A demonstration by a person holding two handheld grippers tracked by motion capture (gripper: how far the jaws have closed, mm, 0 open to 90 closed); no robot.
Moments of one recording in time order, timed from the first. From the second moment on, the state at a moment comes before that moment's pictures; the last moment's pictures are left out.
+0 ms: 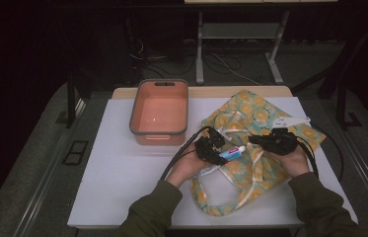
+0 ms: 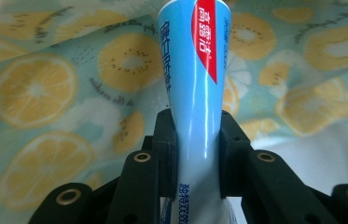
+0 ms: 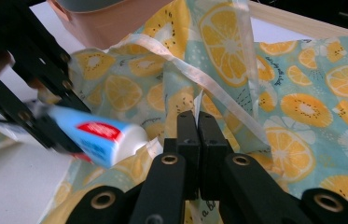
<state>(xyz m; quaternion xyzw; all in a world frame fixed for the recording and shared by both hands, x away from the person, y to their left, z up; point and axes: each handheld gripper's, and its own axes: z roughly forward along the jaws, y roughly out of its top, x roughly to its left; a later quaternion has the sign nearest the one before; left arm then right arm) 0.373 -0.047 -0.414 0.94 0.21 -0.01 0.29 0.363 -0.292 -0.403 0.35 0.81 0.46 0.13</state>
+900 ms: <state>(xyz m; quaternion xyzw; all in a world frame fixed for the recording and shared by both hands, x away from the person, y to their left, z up) 0.312 0.041 -0.405 0.89 0.23 0.05 0.38 0.362 -0.293 -0.404 0.35 0.81 0.45 0.13</state>
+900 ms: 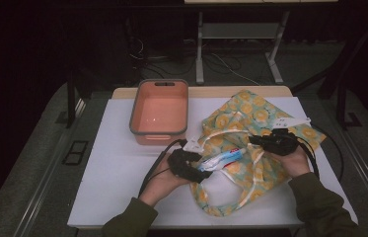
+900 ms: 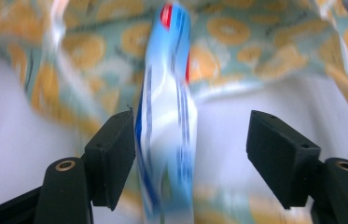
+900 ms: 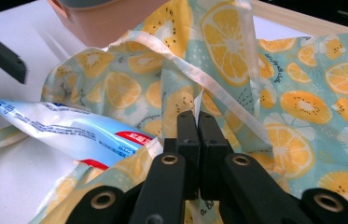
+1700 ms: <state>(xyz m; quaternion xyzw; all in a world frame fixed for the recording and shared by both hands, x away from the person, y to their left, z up) 0.310 0.058 -0.429 0.91 0.20 0.10 0.36 0.361 -0.289 -0.405 0.35 0.81 0.45 0.13</state>
